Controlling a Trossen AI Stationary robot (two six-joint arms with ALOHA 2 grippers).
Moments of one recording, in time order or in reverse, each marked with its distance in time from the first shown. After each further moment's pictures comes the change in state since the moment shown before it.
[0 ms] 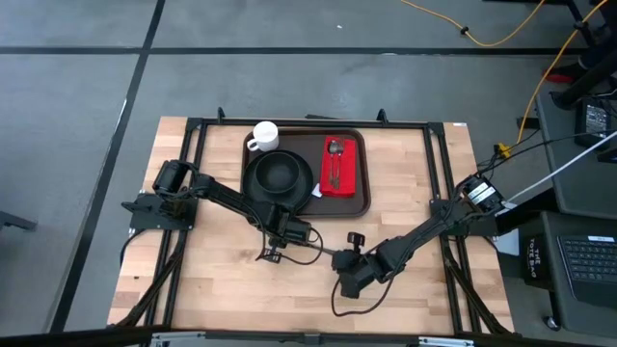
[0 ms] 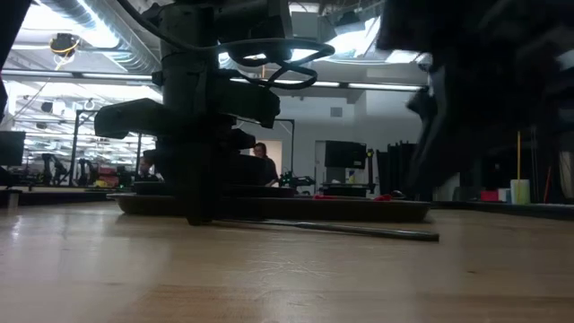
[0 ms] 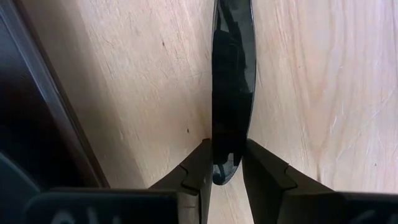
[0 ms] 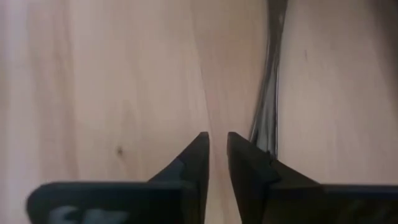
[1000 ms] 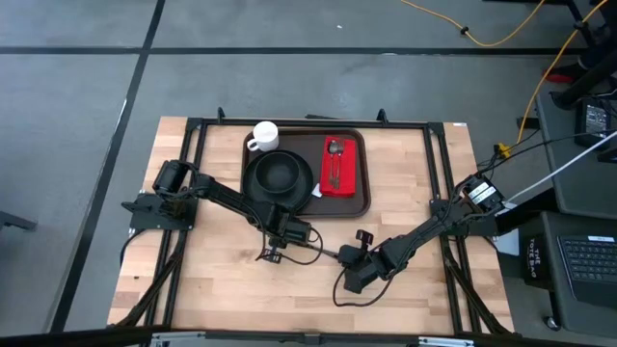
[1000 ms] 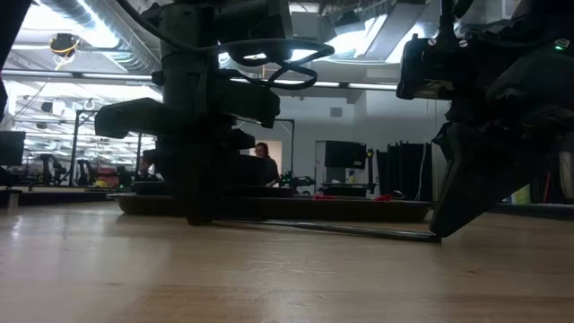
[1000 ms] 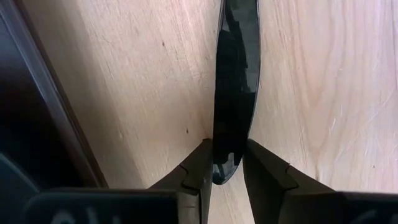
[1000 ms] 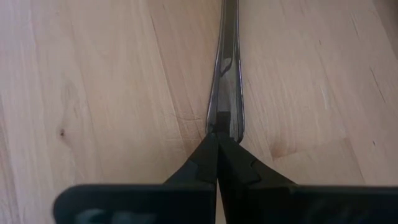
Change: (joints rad) left arm 0.000 0.001 0.000 0.006 0.000 -0.014; right arm 0.000 -0.001 -0.116 0.047 0.004 0.135
